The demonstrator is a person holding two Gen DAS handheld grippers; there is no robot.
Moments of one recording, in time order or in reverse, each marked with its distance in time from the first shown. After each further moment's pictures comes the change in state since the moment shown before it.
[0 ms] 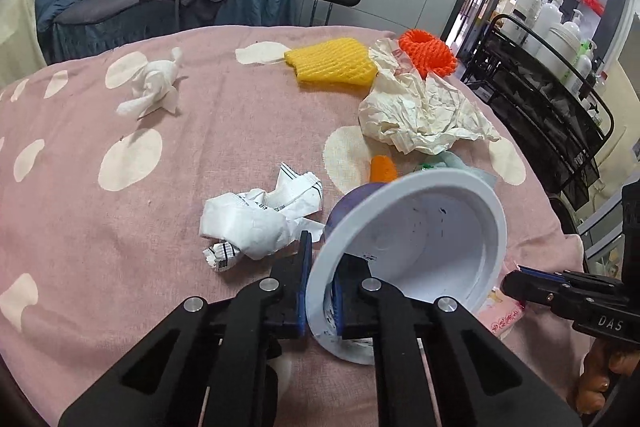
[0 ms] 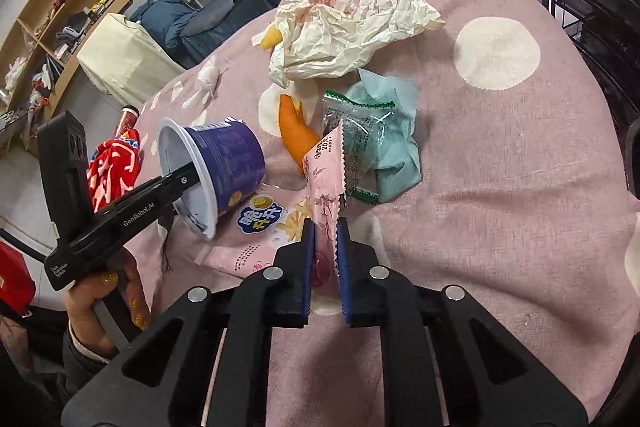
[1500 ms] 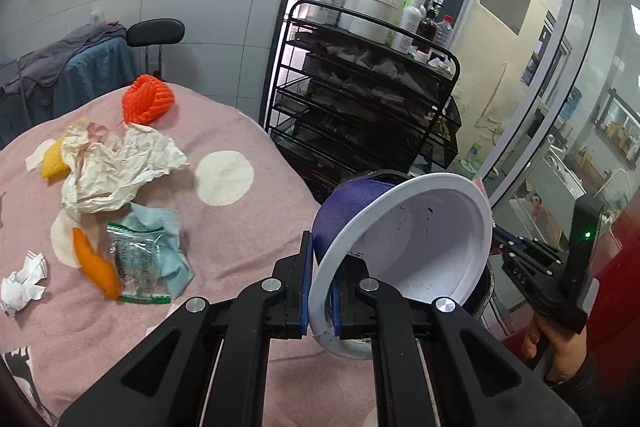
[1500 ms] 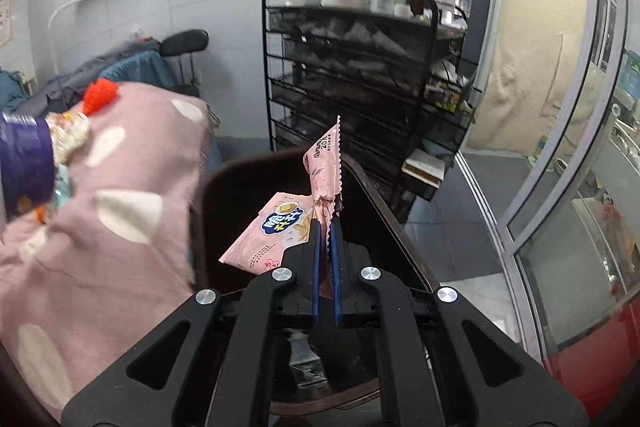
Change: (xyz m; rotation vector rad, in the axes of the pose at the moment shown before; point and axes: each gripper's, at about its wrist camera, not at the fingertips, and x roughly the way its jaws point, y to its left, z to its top) left arm -0.018 -0.219 -0.005 0.324 -0.055 -0.379; right arm -0.195 -0.171 -0.107 0.129 -0.451 -0.796
